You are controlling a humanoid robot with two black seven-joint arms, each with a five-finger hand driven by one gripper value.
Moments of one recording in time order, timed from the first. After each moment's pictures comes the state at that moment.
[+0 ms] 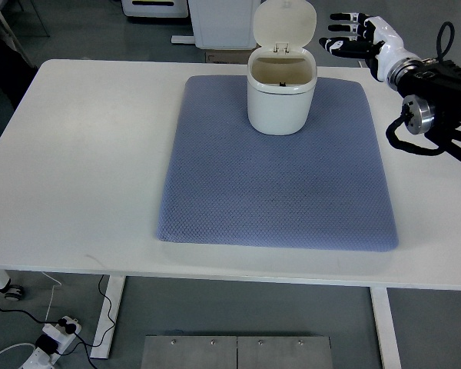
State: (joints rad) left arm -0.02 0.00 -0.10 -0.16 0.00 0.21 -0.11; right arm 1.36 -0.34 -0.15 0.80 0.17 -0.25 0.23
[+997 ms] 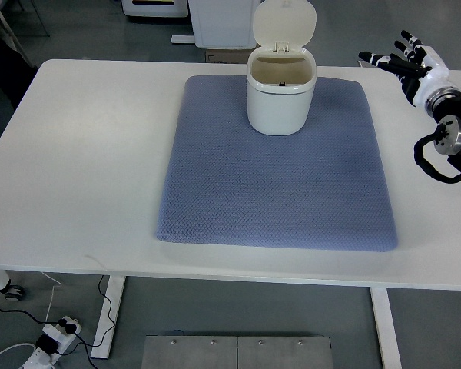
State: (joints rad) left arm -0.02 0.00 -0.10 -0.16 0.00 0.21 -0.11; right arm 1.10 -0.42 0.22 0.79 0.17 -0.25 0.24
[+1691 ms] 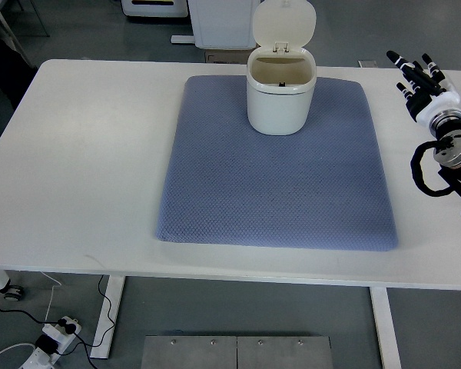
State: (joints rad) left arm -0.02 0.00 -0.10 -0.16 0.00 0.21 -0.11; right arm 0.88 -0.33 0.69 0.78 0.17 -0.25 0.24
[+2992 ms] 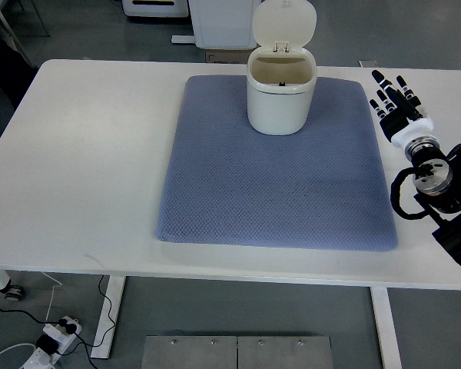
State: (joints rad) left arm -0.02 0.00 -0.10 -0.16 0.00 0.21 -0.11; right arm 0.78 -0.20 0.85 0.68 0.12 -0.05 0.26
